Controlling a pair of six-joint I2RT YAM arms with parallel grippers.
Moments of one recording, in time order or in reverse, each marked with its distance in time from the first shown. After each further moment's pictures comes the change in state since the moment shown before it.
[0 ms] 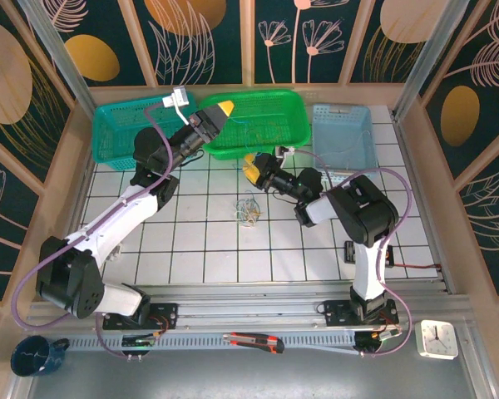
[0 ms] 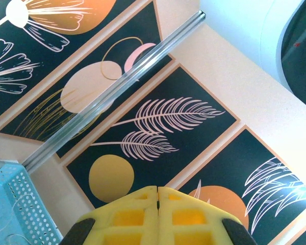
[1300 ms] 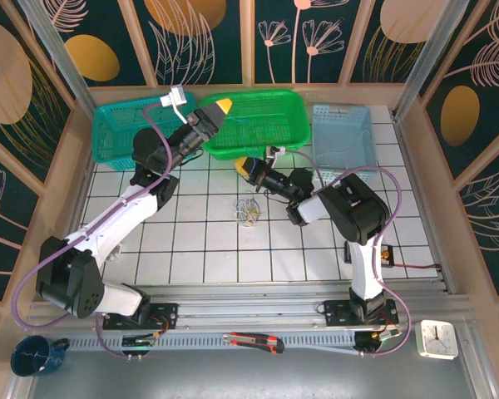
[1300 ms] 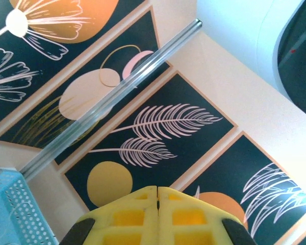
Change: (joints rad) left arm 0.008 0.000 0.010 0.008 -0.019 -0.002; right arm 0.049 0.055 0.048 -0.003 0.043 0.013
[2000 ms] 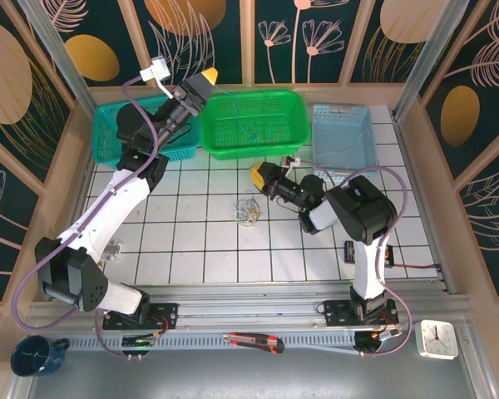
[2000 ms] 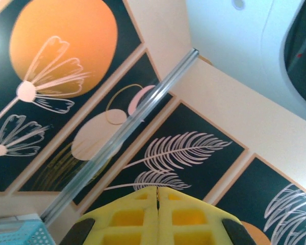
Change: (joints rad) left arm 0.084 0.038 0.218 -0.132 -0.011 0.094; right arm -0.079 -0.060 -0.143 -0.036 0.026 -0.050
